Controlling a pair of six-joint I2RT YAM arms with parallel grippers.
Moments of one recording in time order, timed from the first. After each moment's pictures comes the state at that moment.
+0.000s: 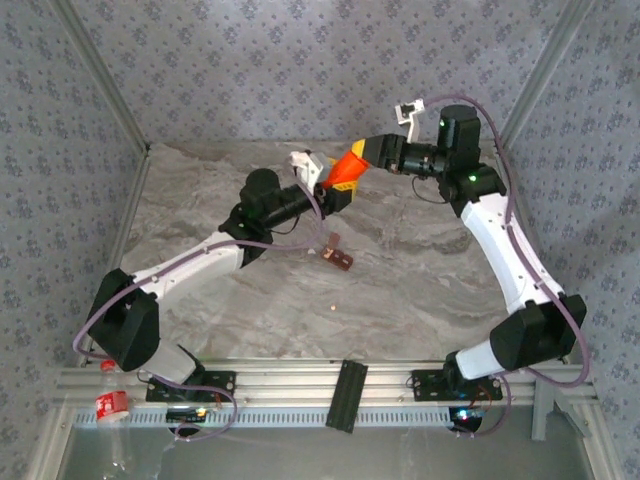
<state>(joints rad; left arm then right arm) -0.70 1.50 1.10 0.49 0.36 -0.07 0.24 1.46 1.50 -0.30 -0.88 0.58</state>
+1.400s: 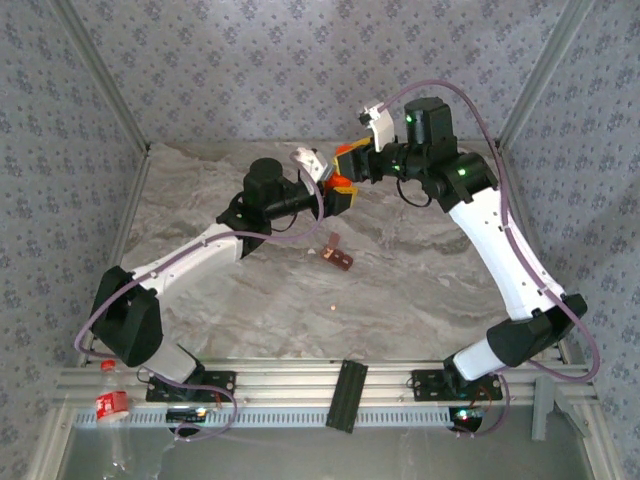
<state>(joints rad) -0.68 1.53 1.19 0.28 0.47 -0.04 0.48 1.50 1.79 -0.73 -0.46 0.02</state>
